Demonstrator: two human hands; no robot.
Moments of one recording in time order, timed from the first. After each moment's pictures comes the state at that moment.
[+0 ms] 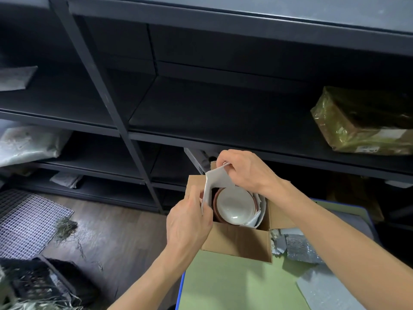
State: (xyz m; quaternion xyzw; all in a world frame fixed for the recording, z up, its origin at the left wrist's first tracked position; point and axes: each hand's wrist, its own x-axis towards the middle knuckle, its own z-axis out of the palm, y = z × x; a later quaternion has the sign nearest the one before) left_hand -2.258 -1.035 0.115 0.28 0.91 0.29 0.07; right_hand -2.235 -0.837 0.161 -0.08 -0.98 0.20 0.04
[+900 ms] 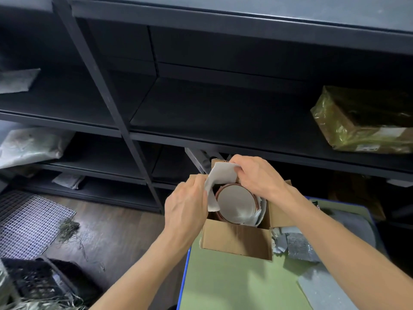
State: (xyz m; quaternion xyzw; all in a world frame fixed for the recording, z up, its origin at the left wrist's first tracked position) left_hand -2.278 -1.030 0.127 0.35 0.91 0.21 -0.03; right_hand -2.215 -0.836 0.155 -0.19 -0.97 0.16 0.02
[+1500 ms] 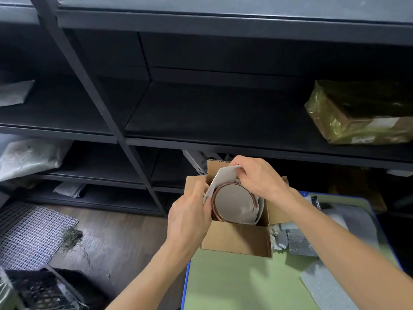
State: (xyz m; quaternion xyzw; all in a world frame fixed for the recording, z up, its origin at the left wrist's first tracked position) left_hand -2.260 -1.031 0.129 0.36 0.89 0.29 0.05; right_hand -2.202 -0.827 0.144 -0.23 -0.95 0.22 0.03
